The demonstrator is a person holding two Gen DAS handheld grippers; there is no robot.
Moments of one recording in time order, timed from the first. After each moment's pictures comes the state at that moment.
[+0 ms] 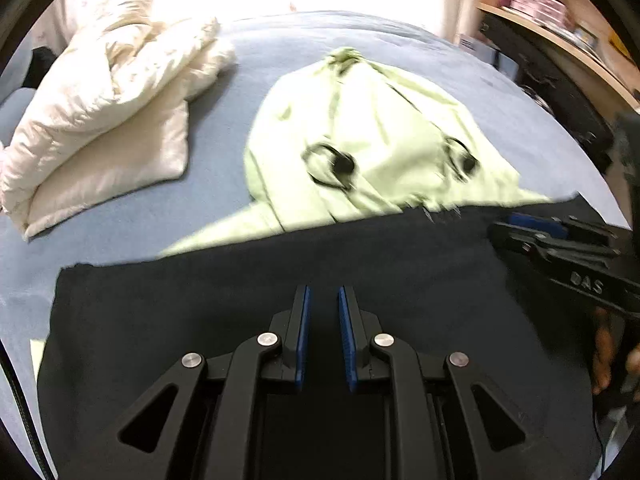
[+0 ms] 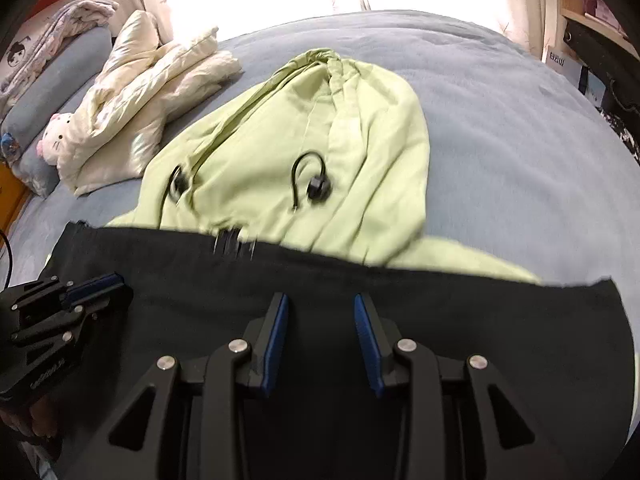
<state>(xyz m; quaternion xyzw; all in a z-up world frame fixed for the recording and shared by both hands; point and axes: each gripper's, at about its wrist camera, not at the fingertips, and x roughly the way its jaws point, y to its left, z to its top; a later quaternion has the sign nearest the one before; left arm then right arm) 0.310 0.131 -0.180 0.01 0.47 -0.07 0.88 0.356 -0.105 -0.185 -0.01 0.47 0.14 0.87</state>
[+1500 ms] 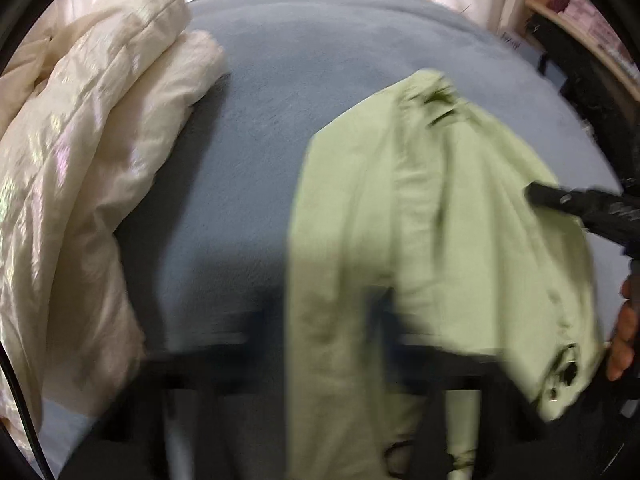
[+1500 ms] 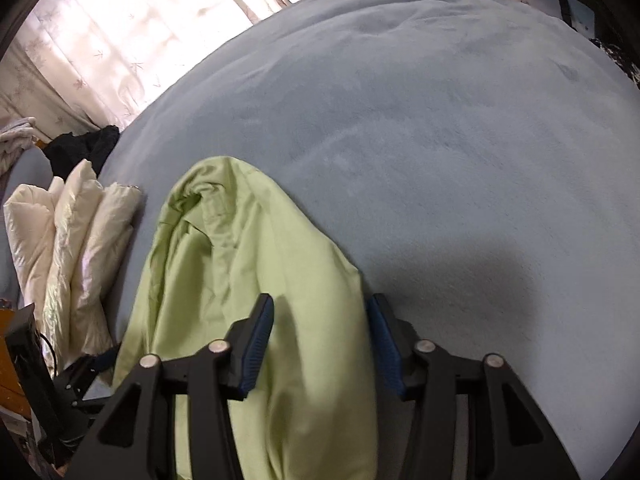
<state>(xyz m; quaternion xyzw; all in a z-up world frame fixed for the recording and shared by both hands) 0.497 0.140 -0.182 -0.01 0.53 -0.07 0.85 0.563 -0.143 -0.176 0.14 0.50 0.11 0.85</state>
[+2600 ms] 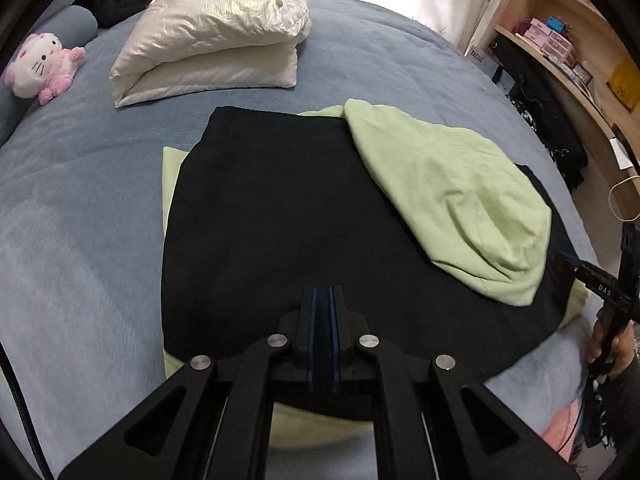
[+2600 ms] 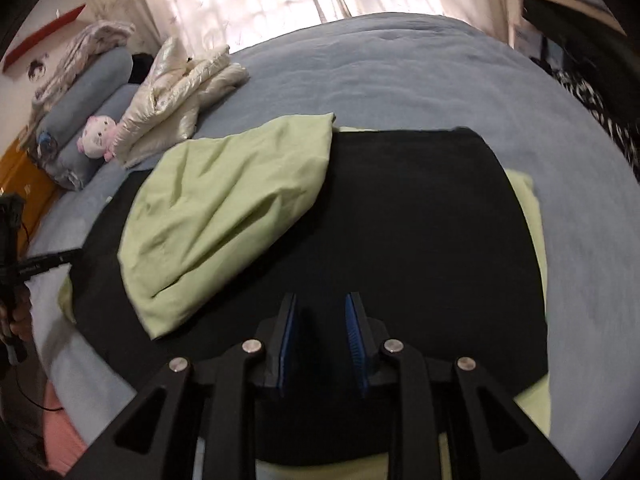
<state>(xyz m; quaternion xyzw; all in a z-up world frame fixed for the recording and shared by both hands) 0.119 0.245 -0.101 -0.08 0.51 -0.09 0.85 0.178 -0.212 -0.146 0.05 0.47 0.16 0.87</state>
